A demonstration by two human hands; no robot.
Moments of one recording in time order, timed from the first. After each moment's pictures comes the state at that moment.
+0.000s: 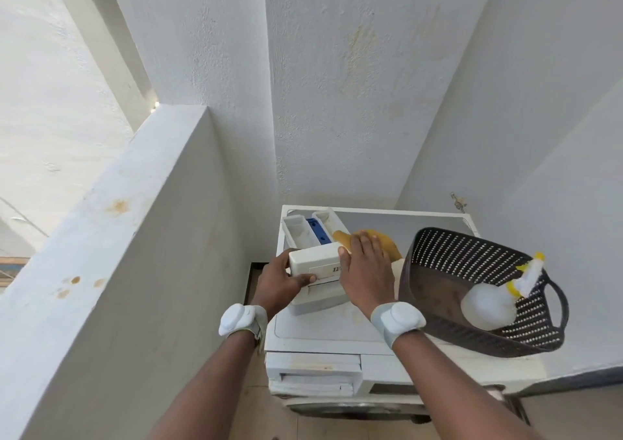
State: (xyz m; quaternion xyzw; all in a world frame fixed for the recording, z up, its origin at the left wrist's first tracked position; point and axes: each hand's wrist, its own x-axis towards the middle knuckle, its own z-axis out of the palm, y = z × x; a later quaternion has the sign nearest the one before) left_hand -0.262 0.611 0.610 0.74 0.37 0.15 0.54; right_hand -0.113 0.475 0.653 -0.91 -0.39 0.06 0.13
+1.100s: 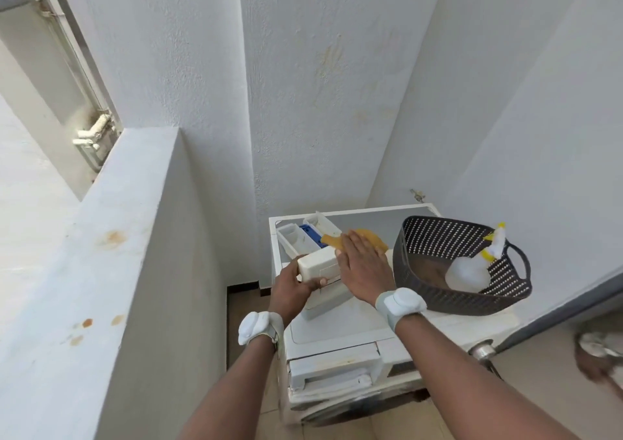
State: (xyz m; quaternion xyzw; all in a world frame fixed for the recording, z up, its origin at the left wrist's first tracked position) left_hand -0.276 0.620 0.612 0.73 0.29 0.12 0.61; right_hand -0.150 0.488 0.666 -0.93 -0.35 0.08 0.11
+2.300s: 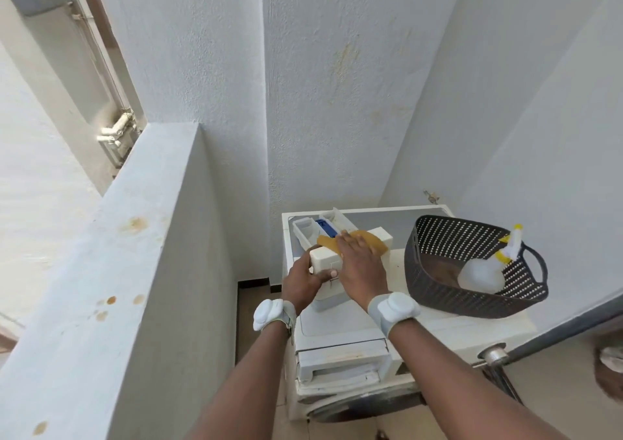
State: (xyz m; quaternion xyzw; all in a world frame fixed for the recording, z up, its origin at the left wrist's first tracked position) left_hand -0.263 0.629 0.582 0.73 0.29 0.12 0.61; right_hand -0.180 0.504 0.661 -0.91 -0.38 0.02 0.12
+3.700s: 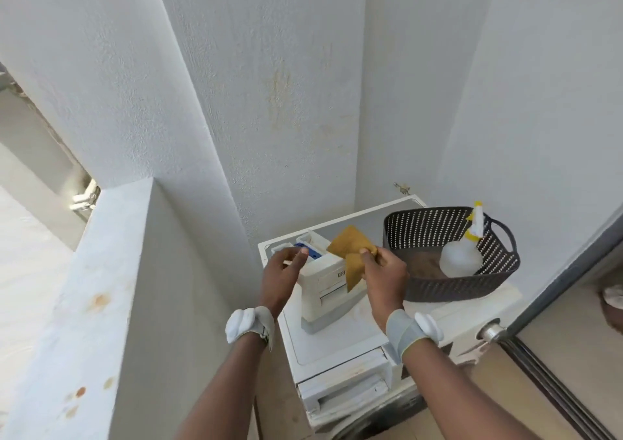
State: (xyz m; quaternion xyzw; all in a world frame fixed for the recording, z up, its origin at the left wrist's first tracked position) left_hand -0.241 0.636 0.672 0.77 0.26 0.16 0.56; right_hand -0.162 0.453 0.676 -0.75 0.02 -0.01 0.66
